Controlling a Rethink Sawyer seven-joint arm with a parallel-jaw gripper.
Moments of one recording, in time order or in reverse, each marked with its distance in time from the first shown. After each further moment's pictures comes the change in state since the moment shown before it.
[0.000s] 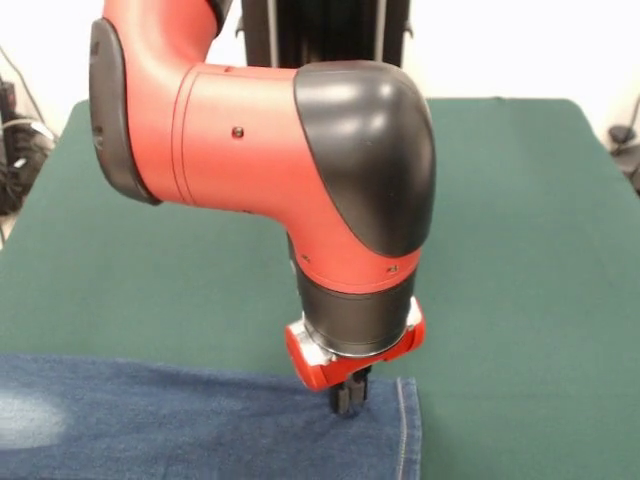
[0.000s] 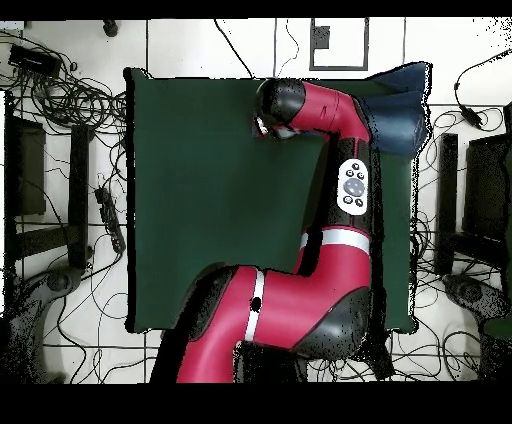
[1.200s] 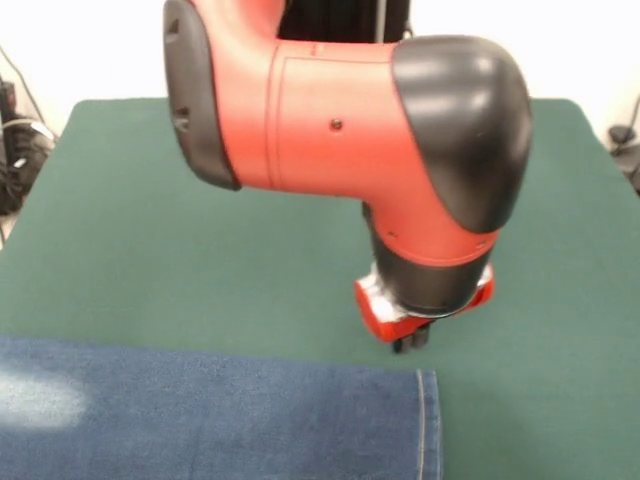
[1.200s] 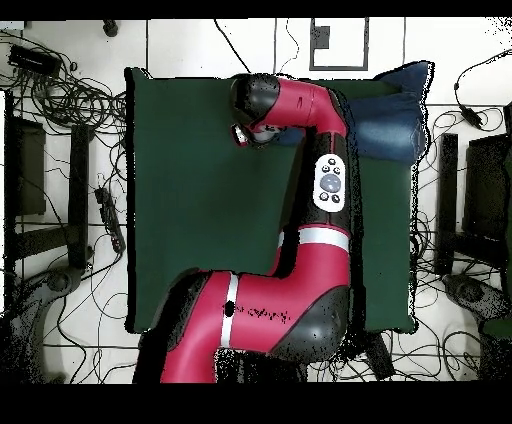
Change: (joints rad) arm 0.068 -0.023 -0.021 0.008 0.020 0.170 0.092
